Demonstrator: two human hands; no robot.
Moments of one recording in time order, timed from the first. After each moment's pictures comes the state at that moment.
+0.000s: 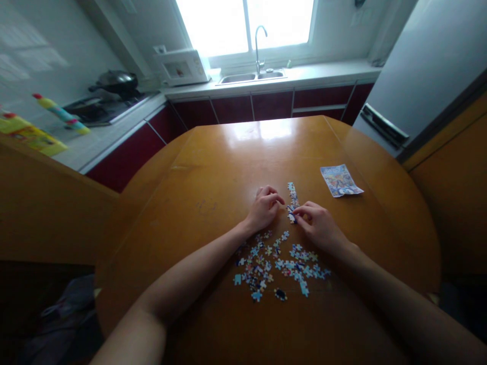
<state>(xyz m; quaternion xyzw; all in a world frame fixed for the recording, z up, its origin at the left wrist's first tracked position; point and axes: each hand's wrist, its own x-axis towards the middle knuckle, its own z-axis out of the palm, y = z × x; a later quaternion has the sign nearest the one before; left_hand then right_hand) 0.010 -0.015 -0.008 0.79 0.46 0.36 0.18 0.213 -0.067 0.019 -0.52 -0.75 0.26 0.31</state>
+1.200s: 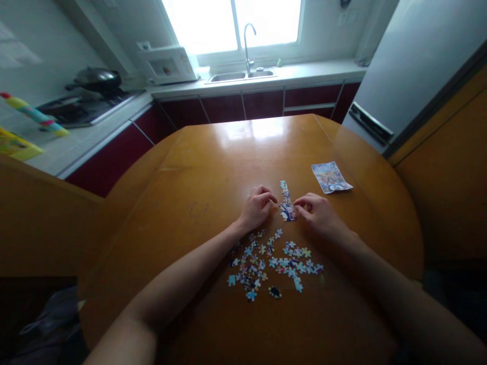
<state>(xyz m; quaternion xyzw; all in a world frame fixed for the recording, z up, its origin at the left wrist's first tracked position) 0.011 -0.013 -0.005 0.79 0.45 0.37 0.22 0.235 -0.052 0.026 -0.54 -0.74 0.25 0.31</state>
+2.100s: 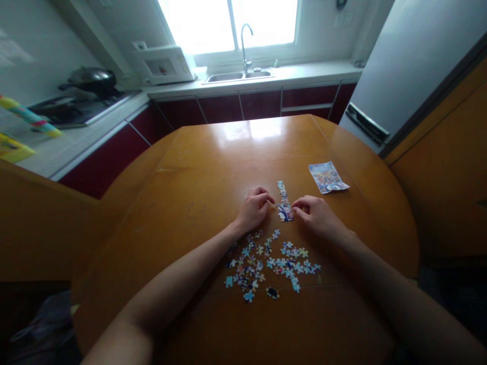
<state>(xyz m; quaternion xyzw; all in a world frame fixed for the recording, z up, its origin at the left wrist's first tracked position) 0.012 -0.014 -0.003 0.78 0.45 0.37 0.22 0.238 -0.051 0.027 -0.55 -0.75 0.27 0.26</state>
